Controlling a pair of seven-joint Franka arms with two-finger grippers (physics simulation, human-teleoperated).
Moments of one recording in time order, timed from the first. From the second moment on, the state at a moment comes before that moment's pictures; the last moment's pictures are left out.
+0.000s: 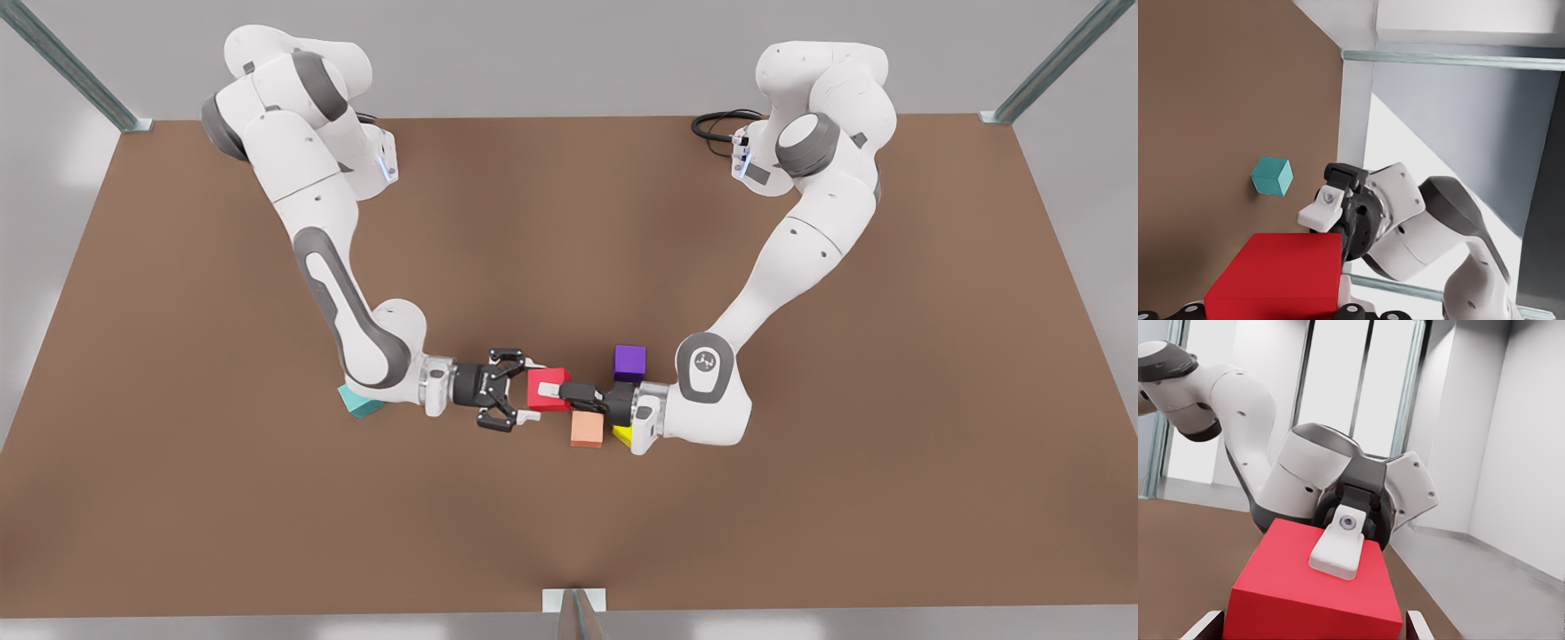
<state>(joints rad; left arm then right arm) -0.06 1.14 -0.77 -1.07 -0.87 2.16 0.23 0.21 0.72 0.25 -1.60 1.79 2.09 -2.58</state>
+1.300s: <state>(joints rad) 0.06 1.12 -0.77 -1.07 -0.85 2.09 0.22 0.13 0.69 0.25 -1.63 1.68 2.11 -2.48</state>
